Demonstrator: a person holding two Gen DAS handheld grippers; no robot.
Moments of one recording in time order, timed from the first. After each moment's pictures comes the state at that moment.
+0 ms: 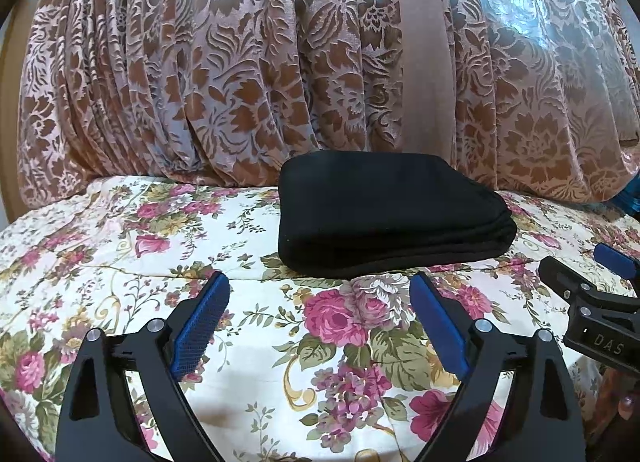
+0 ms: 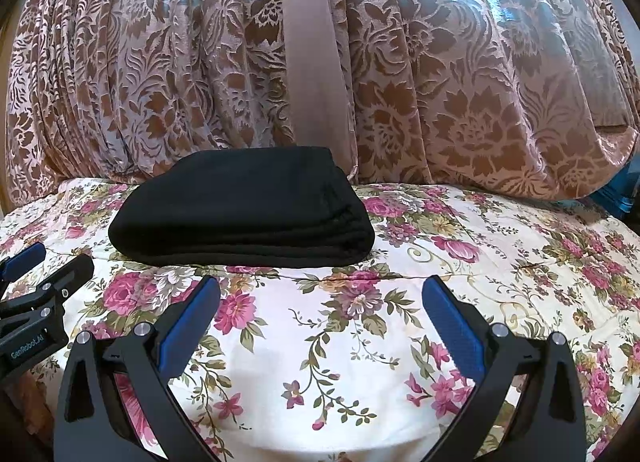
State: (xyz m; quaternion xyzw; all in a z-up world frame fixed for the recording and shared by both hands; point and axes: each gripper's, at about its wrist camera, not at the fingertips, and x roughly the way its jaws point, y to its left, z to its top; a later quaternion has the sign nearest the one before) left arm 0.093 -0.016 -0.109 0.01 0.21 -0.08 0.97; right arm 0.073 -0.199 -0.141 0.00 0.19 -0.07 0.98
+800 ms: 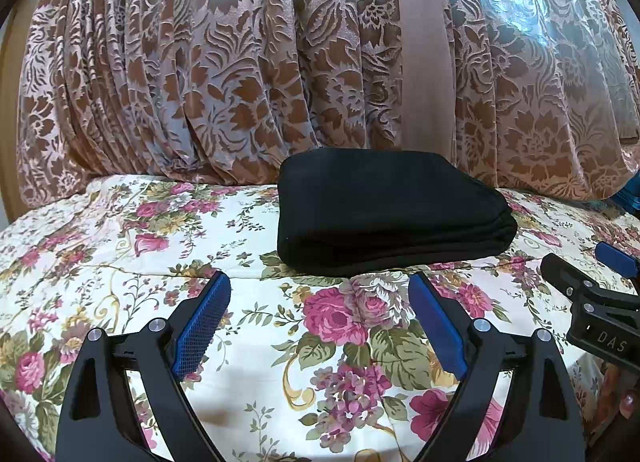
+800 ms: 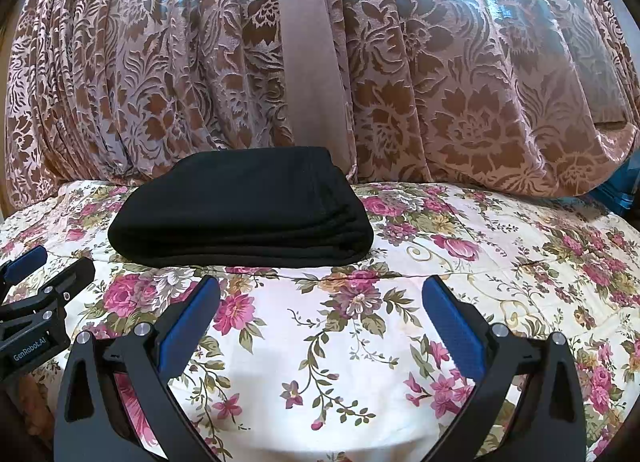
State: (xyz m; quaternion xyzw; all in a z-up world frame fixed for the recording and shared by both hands) left arm 0.093 -0.018 -0.109 0.01 0.21 -0.08 0.97; right arm 0.072 -0.201 -0.141 0.01 0.19 -0.07 0.98
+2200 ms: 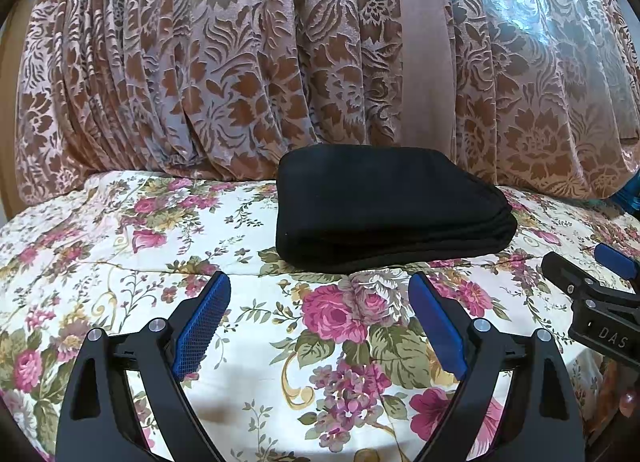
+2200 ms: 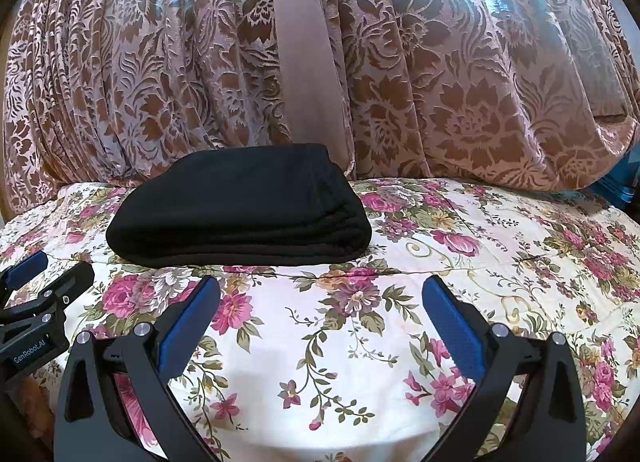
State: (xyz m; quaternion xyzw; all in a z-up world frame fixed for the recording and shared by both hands) left arm 0.095 -0.018 -0.112 0.01 0.22 -0.08 0.97; right arm 0.073 -0.203 -0.141 0.01 0.19 -0.08 0.98
